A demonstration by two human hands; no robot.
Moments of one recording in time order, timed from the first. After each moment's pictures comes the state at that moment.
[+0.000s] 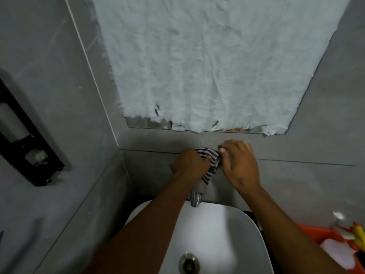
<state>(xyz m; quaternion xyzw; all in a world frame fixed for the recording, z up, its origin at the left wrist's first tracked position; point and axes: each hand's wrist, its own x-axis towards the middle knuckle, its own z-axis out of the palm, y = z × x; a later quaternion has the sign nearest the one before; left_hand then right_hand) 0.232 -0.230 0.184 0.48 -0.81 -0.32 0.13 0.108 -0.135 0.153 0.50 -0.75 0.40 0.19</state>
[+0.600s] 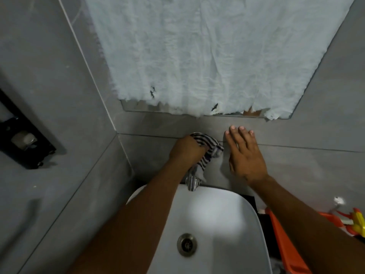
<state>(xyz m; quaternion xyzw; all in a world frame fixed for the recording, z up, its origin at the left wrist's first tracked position) 0.232 -0.229 0.196 0.47 -0.80 -0.37 0.08 0.058 -0.122 0.097 0.59 -0.73 0.15 0.32</state>
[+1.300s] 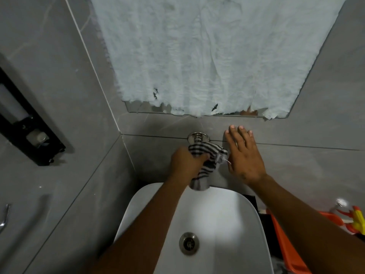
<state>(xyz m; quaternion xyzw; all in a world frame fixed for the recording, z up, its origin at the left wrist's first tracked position) 0.261 -0.206 0.162 0.46 -0.74 -0.44 0.21 0.073 -0.118 0.106 0.58 -0.76 0.10 0.26</state>
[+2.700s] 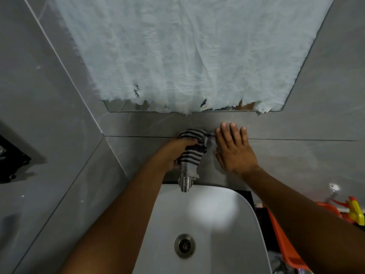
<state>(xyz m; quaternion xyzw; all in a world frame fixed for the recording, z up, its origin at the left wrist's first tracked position) 0.228 -0.263 0.161 0.41 -0.58 -0.69 0.09 0.043 -0.138 0.072 0.59 -0.71 0.10 0.37</state>
